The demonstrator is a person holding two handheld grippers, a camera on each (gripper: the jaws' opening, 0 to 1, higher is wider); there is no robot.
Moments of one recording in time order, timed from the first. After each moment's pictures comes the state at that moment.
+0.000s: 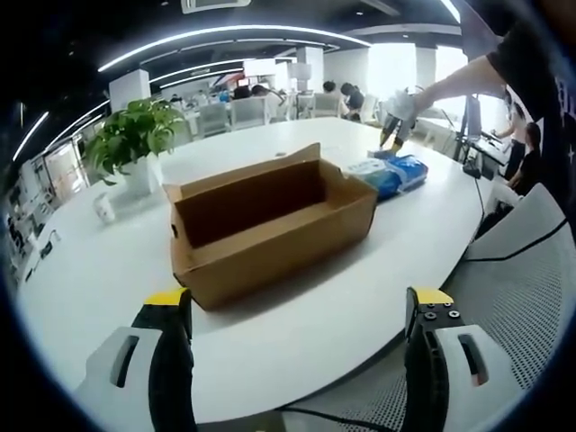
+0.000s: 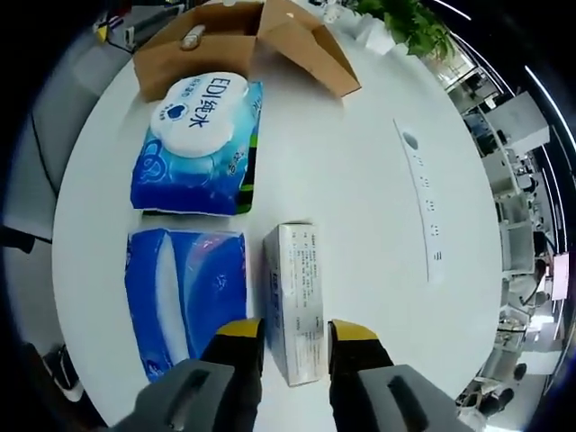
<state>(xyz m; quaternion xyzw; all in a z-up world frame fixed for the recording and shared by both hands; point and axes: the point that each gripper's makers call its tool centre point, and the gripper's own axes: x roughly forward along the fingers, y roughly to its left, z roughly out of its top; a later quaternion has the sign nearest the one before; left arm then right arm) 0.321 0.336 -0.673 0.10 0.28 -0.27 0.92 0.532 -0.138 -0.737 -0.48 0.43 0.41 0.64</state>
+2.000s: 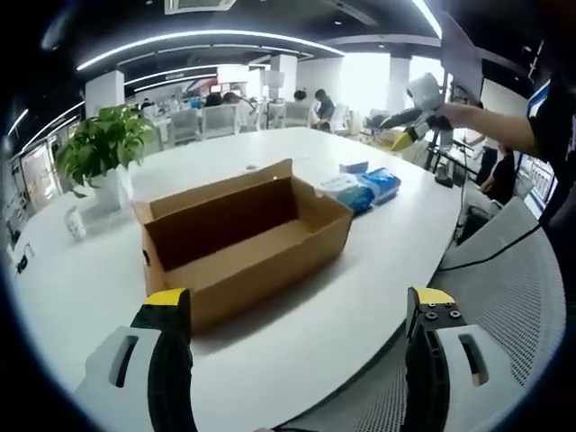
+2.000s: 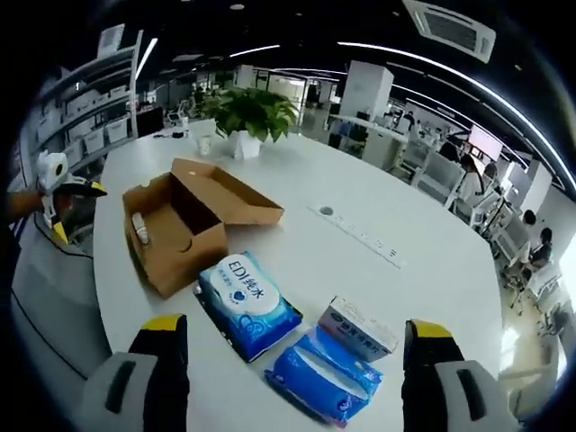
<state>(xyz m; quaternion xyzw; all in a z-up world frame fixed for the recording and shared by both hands) 0.336 0.312 -0.658 0.07 0.26 -0.35 0.90 0.444 -0.065 -0.624 -0.17 0.32 0.26 0.89</state>
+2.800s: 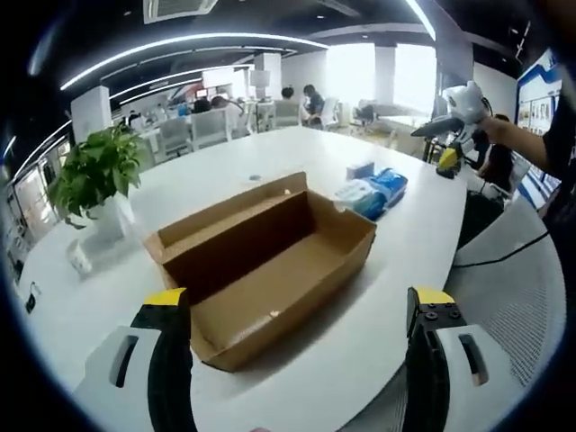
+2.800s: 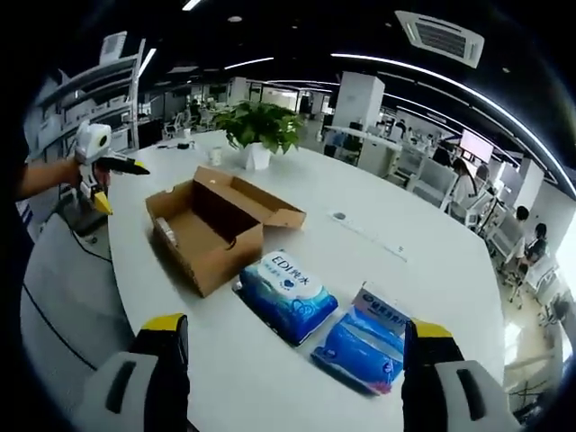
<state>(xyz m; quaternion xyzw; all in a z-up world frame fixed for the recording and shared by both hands) 0.382 0.319 -0.632 0.12 0.26 -0.37 0.88 0.370 -0.034 -0.618 -0.15 0.30 0.25 0.91</state>
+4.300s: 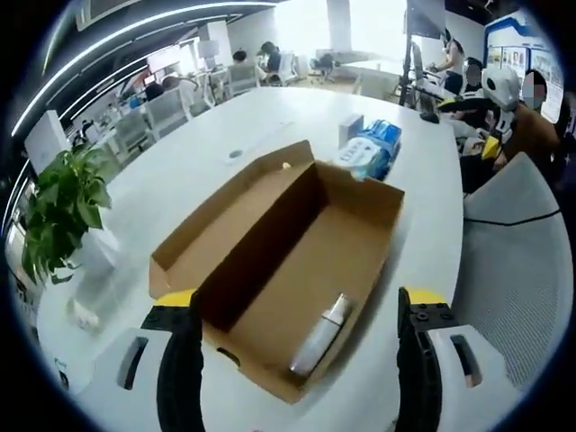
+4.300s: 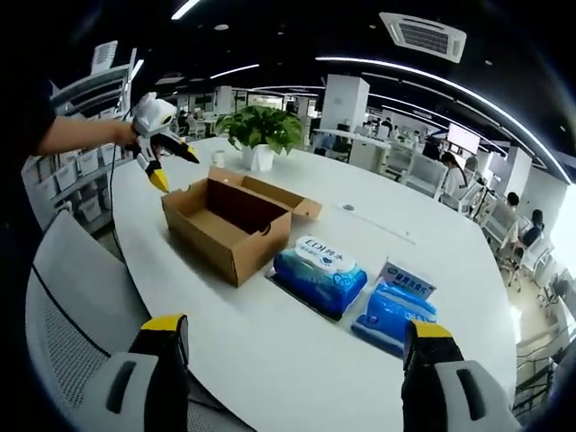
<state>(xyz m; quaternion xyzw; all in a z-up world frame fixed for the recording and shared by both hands) 0.454 0.324 -0.647 0.23 0.33 -0.44 0.80 0.307 -0.003 -0.639 -0.12 0.29 0.22 0.92</state>
